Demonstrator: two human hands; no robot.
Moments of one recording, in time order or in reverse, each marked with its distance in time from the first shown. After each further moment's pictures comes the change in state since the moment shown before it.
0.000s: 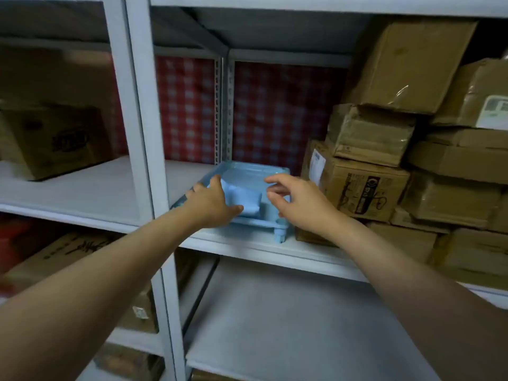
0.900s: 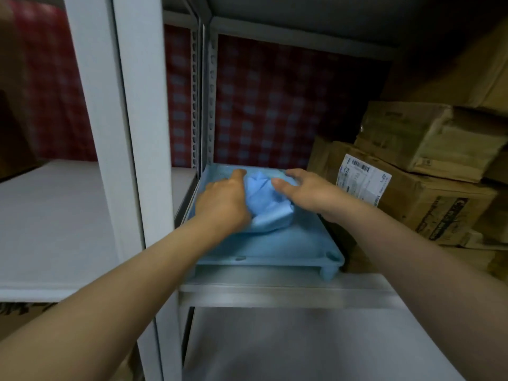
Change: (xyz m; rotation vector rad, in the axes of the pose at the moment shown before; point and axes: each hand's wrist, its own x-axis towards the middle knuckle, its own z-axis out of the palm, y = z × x) left_hand 0.137 -0.033 -0.003 -0.015 0.049 0.381; right_hand 0.135 0.010 0.049 -0.035 -0.013 0.672
